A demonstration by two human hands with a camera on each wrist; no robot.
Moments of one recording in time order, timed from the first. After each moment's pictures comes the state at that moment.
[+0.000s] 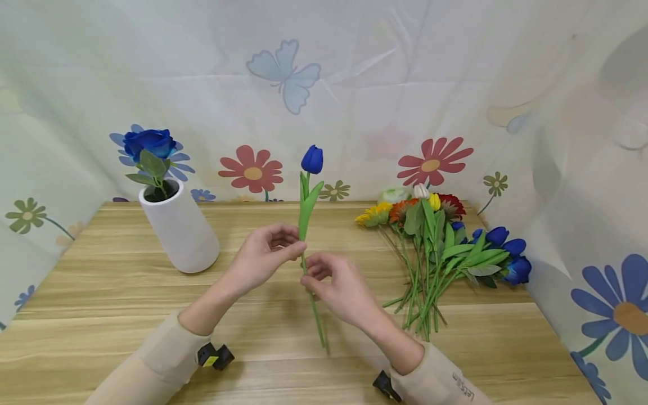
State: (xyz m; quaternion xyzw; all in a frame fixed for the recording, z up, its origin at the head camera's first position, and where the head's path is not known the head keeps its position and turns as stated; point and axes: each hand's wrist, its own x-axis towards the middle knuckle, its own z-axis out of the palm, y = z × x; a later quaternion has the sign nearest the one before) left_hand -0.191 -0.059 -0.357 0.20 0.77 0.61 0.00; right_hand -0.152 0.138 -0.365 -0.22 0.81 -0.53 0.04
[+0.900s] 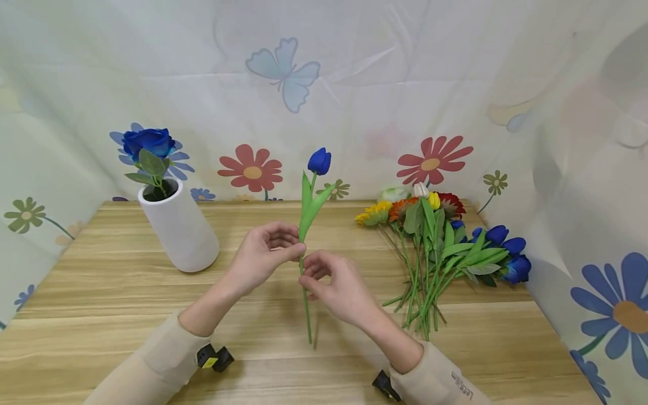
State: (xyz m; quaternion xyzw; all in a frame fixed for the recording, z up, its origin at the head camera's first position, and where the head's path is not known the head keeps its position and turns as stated) left_hand -0.188 -0.059 -0.357 0.19 0.74 0.64 0.01; right_hand -0.153 0.137 -0.368 -0.23 0.80 -0.55 0.06
